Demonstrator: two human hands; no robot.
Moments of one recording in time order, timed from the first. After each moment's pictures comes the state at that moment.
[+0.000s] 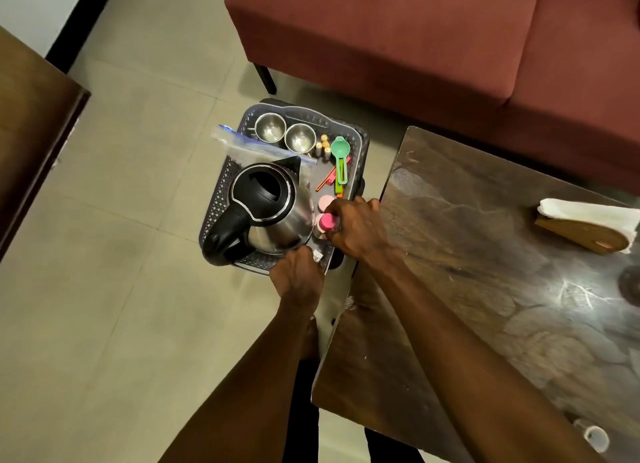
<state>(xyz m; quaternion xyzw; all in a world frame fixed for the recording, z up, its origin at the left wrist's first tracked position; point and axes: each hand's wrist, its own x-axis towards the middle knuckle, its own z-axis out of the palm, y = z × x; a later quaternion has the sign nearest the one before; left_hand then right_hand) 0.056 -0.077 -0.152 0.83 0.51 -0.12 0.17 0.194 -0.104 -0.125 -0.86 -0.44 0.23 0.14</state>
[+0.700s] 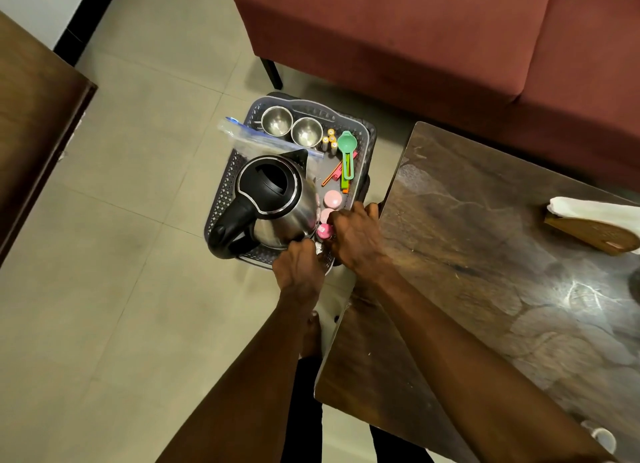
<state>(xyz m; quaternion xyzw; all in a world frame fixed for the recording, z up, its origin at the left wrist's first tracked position) 0.052 -0.070 -0.153 0.84 0.50 -0.12 0.20 0.169 -0.113 -0.143 -0.84 -0.51 0.15 0.04</state>
